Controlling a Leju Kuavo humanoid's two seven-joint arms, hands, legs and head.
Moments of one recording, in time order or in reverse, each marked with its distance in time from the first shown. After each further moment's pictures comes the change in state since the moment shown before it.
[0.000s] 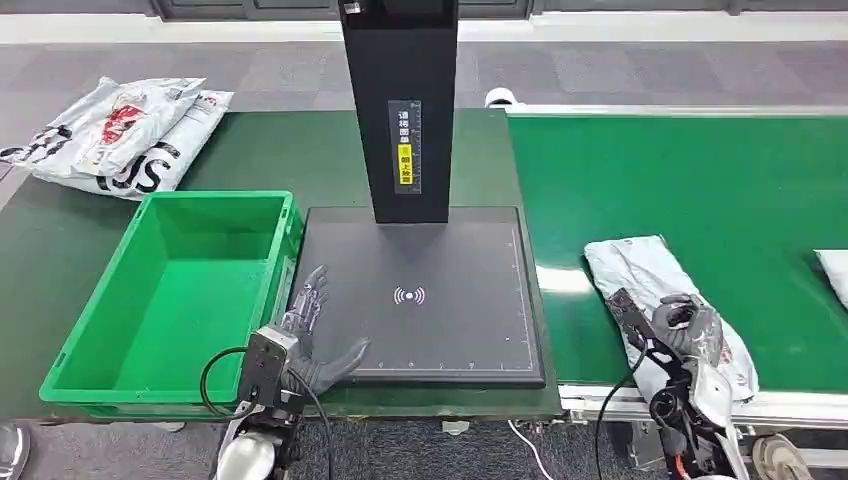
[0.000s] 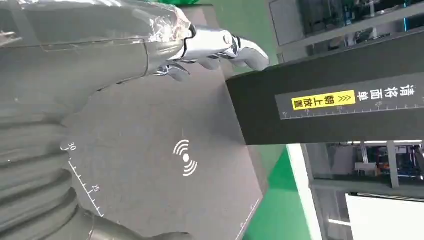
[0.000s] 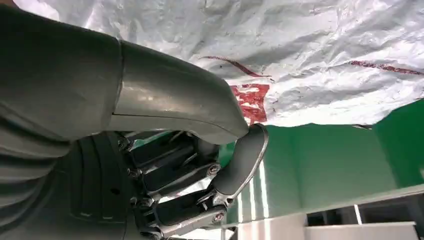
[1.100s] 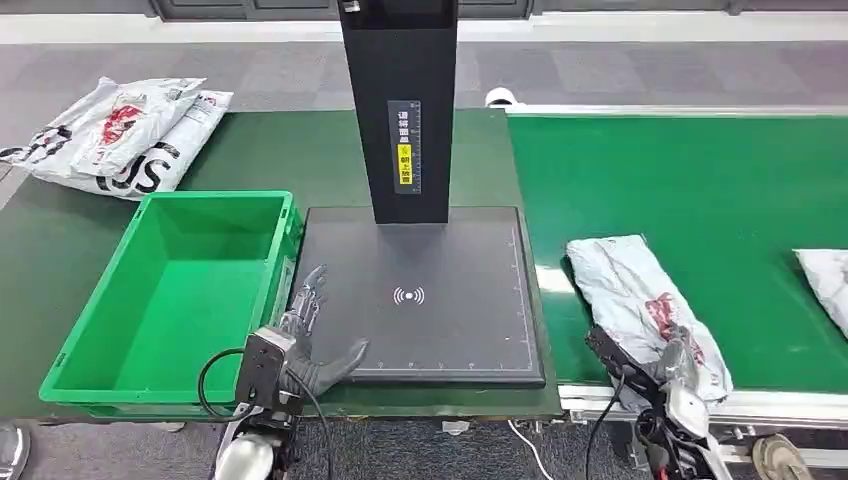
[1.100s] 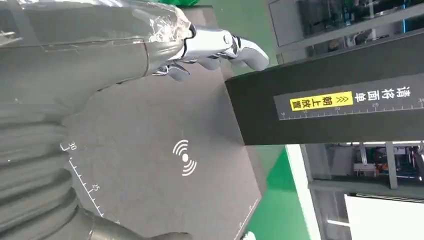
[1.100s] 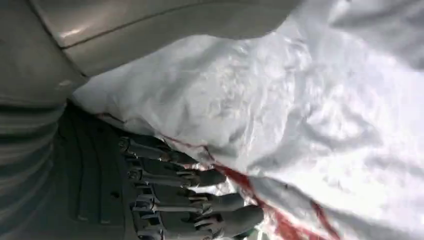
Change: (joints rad) left arm 0.005 0.000 0.000 -0.013 0.001 -0.012 0.006; right arm -0.033 0.002 0.024 0.239 0.108 0.097 0.116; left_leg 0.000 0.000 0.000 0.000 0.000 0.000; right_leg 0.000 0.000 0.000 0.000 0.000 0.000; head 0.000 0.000
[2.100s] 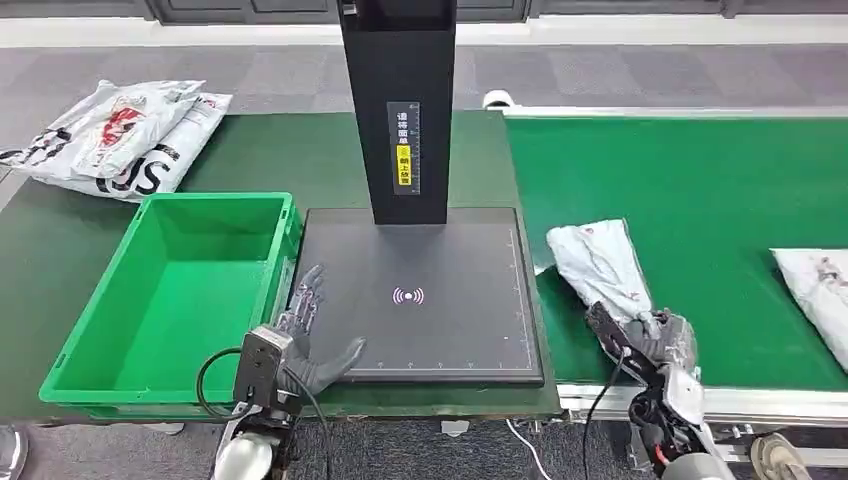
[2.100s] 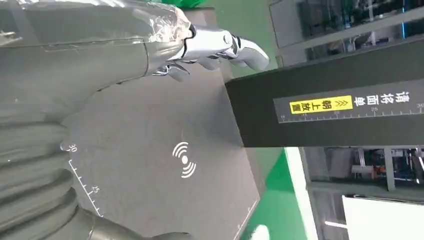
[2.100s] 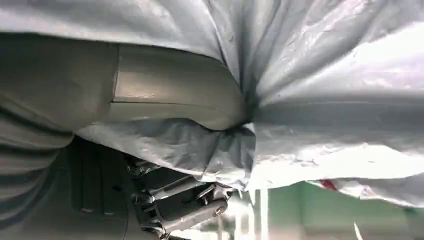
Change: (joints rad) left arm 0.000 0.007 0.000 0.010 0.018 0.033 -0.007; right arm -0.090 0.008 0.000 0.097 -0.093 -0.291 -0.197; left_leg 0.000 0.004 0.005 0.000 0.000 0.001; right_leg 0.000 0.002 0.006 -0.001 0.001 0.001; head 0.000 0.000
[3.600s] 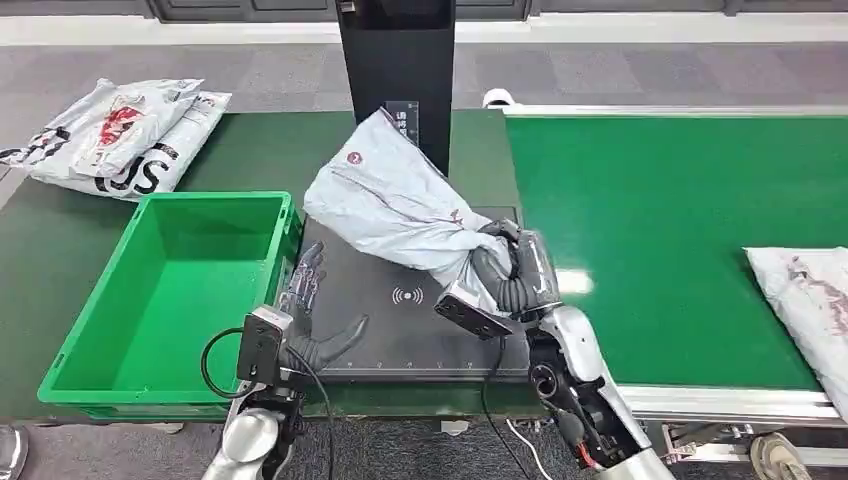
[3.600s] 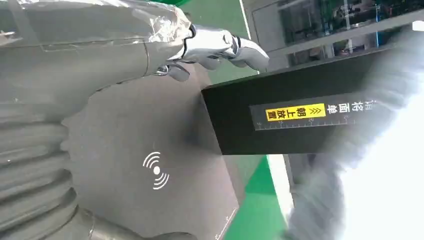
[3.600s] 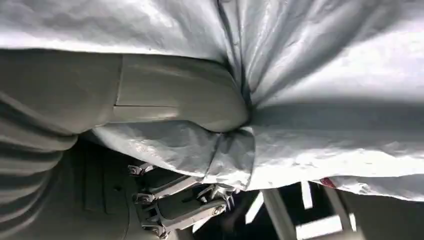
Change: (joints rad) left arm -0.101 -0.002 0.000 0.079 0.029 0.010 -0.056; right arm 0.046 0.123 0.620 -0.628 -0.173 0.159 -0.140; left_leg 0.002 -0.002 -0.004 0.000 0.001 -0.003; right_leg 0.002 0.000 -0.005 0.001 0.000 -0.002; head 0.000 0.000
